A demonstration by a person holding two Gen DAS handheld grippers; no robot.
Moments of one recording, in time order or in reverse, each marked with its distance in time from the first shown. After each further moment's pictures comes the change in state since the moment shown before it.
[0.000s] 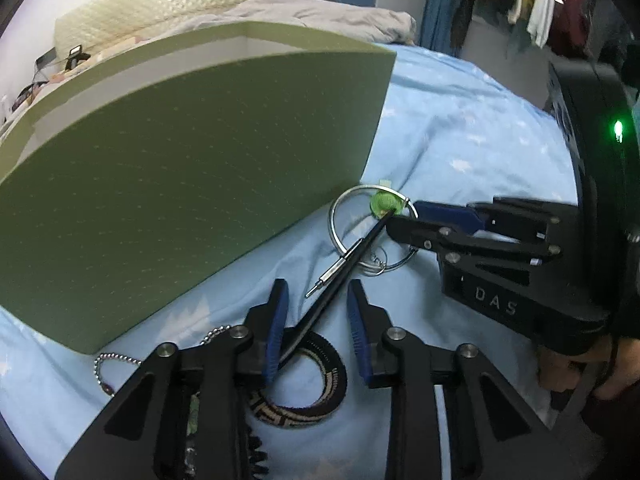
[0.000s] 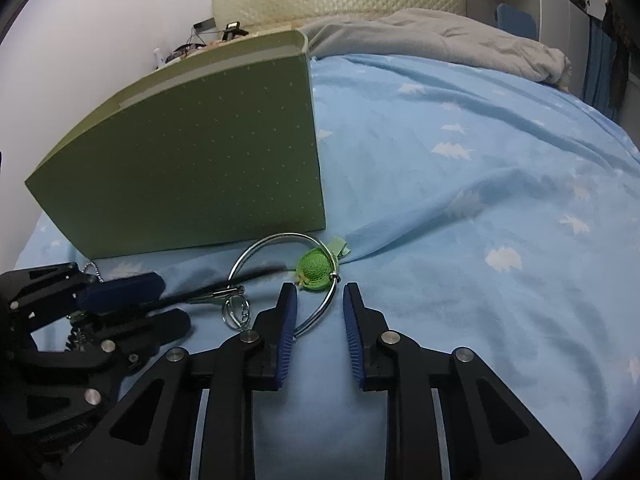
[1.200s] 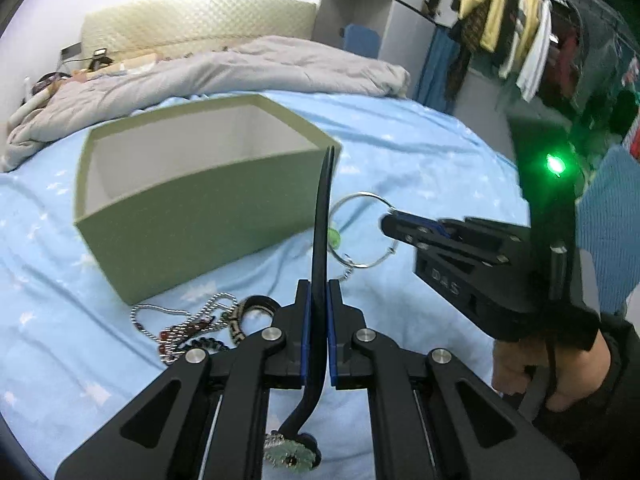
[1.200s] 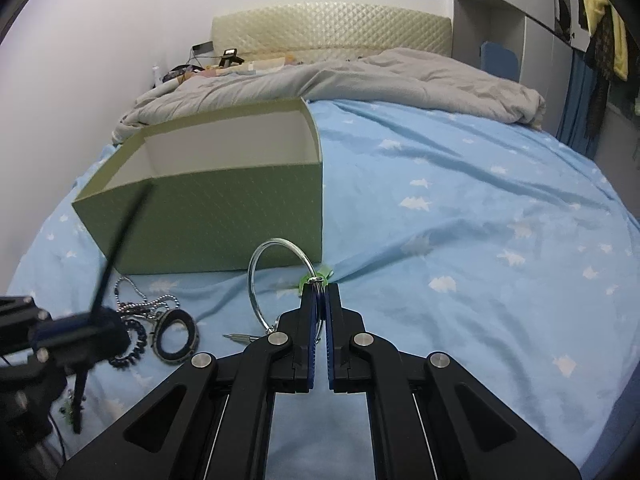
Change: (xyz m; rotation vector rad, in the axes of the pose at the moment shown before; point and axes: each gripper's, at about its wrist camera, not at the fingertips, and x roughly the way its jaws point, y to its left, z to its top) left arm -0.107 -0.012 -0.009 -0.135 -0.163 -0.048; right arm -0.089 0.020 0.005 -0.037 -0.127 -0.092
